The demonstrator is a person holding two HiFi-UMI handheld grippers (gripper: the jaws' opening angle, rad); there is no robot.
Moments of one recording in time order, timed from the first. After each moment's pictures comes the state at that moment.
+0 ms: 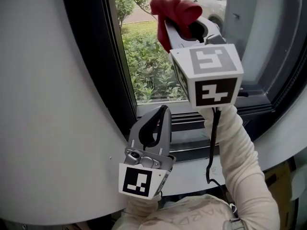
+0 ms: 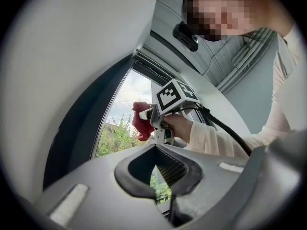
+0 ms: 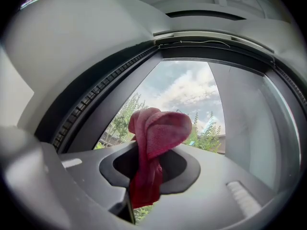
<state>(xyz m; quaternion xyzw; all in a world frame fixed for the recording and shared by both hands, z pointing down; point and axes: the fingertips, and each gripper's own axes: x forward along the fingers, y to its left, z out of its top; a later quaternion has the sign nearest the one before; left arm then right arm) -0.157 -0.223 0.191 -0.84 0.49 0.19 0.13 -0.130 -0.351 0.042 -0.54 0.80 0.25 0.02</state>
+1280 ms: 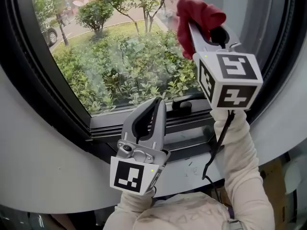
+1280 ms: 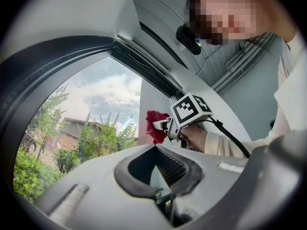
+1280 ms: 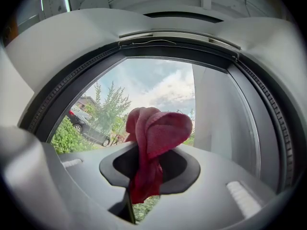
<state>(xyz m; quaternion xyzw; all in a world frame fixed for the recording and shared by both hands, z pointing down) 0.003 -0.260 0.172 -0.87 0.43 0.20 0.15 0.108 -0.377 0.051 -0.62 0.75 0.23 0.02</state>
